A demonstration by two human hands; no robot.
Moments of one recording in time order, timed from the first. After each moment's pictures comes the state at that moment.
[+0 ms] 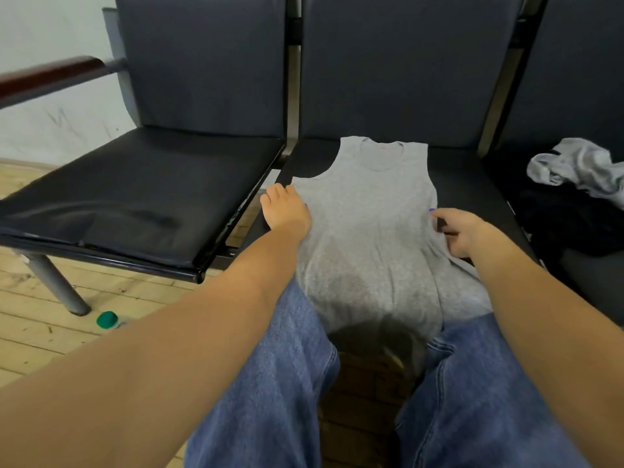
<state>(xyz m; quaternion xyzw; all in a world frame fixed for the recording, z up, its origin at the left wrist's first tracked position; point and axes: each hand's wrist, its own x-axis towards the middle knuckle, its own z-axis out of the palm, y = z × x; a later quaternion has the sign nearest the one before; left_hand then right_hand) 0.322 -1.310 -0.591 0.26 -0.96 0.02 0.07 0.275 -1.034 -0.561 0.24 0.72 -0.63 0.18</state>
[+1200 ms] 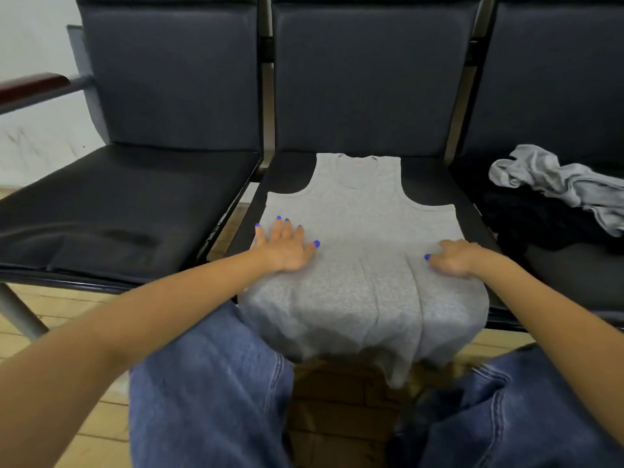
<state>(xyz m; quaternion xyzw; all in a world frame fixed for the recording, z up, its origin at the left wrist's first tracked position) 0.369 -1.290 -0.580 0.08 -0.99 -0.02 -0.15 0.335 -0.997 -0.547 0.02 0.98 -0.04 0.19</state>
